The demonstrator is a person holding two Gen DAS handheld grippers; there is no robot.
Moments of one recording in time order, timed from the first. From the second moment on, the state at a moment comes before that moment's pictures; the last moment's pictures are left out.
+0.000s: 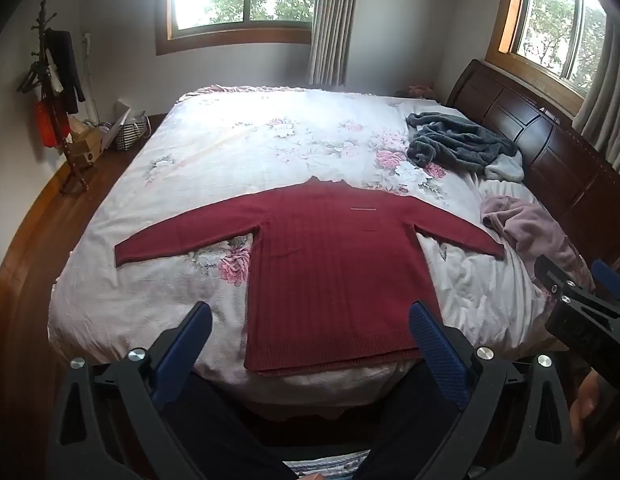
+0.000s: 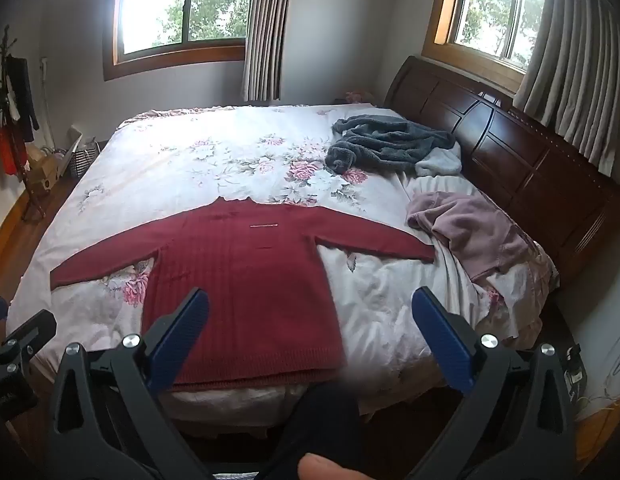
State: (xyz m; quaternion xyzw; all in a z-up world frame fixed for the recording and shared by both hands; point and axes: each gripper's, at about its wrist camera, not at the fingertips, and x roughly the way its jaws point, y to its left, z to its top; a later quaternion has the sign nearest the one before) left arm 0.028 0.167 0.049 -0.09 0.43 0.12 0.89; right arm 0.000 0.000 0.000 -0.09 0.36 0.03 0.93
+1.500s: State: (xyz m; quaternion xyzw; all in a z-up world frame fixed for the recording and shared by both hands) left arm 0.028 0.171 0.055 -0.09 0.43 0.12 0.89; right arm 0.000 0.004 0.010 -0.08 0.35 0.03 0.93
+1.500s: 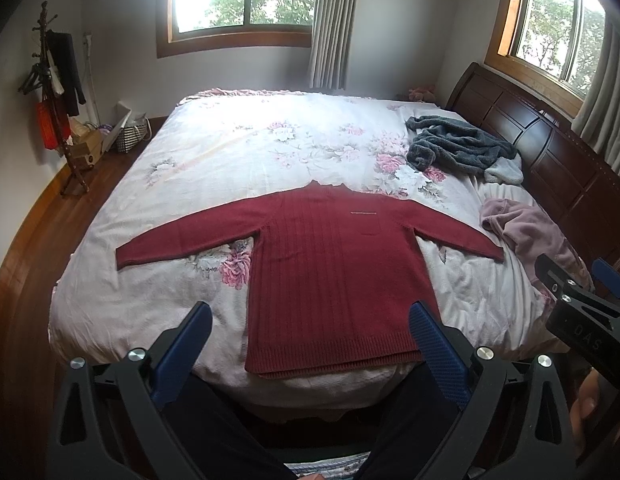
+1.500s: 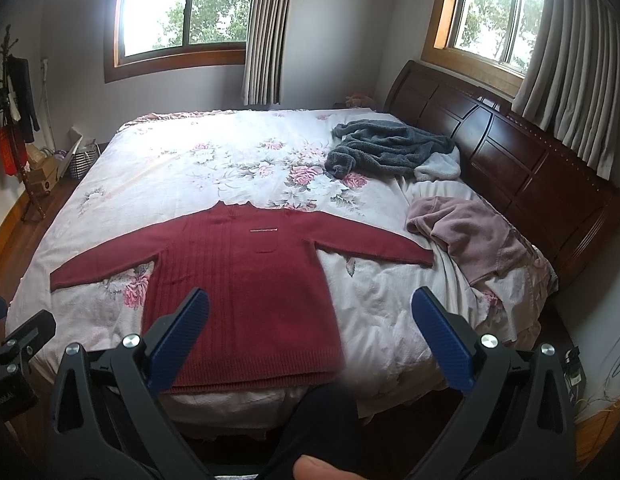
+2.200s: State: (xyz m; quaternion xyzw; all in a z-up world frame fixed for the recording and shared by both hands) left arm 0.026 0.170 0.055 -0.09 0.43 0.12 0.89; right arm 0.001 0.003 0.015 -0.08 0.35 0.03 0.93
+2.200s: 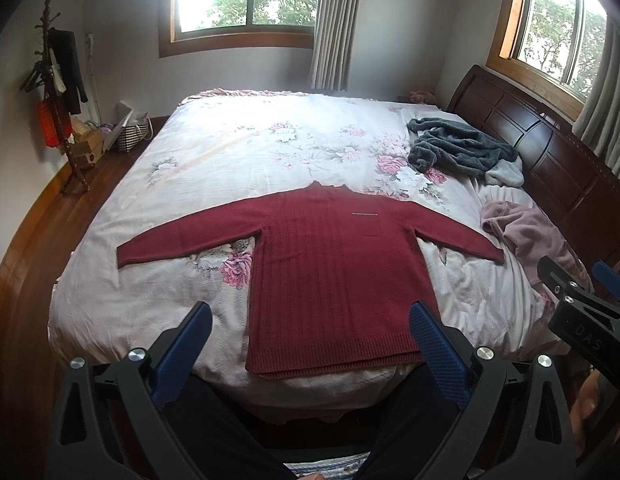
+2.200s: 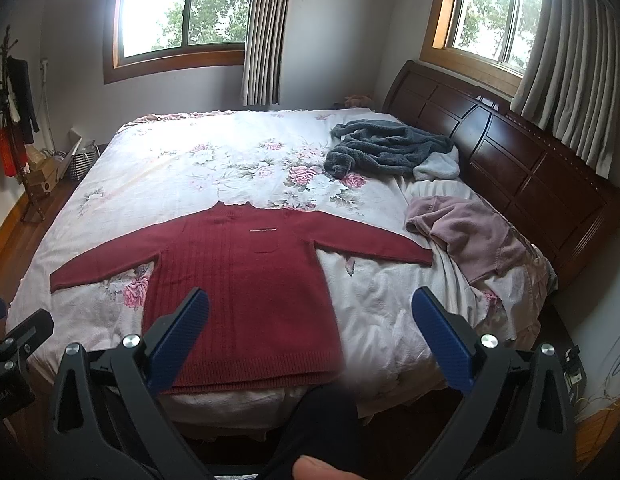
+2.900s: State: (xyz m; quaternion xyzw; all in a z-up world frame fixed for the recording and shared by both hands) left arm 0.024 0.174 0.061 -0.09 0.42 0.12 0.89; right arm 0.000 0.003 0.014 -0.08 0.35 0.03 0.93
